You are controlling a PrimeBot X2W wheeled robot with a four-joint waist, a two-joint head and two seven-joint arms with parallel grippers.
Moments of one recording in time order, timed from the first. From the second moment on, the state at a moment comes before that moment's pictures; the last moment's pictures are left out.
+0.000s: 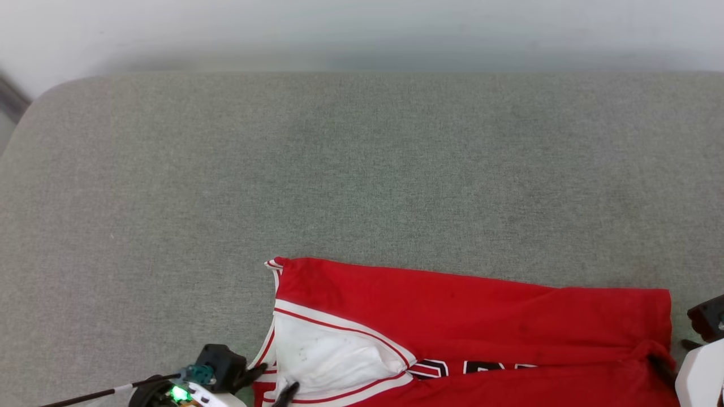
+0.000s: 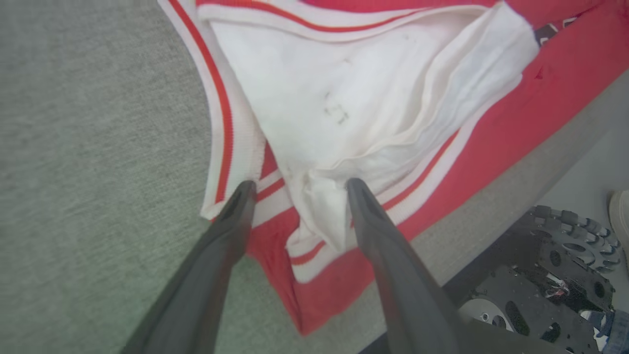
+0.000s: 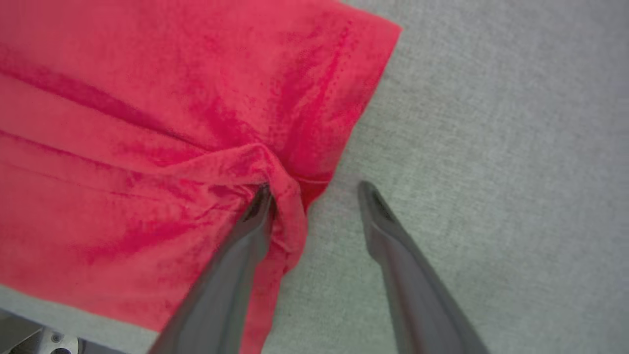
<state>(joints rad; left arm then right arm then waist) -0.13 0.64 -0.75 0.10 -0.70 -0.04 0.11 -0.08 -0.73 0.38 0.25 0.52 0.13 0.40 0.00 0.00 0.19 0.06</state>
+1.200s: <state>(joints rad) 0.08 0.26 -0.03 -0.15 -0.30 -0.04 -0.26 0.06 -0.25 -0.28 0.12 0.46 0.13 0.66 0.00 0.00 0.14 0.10</state>
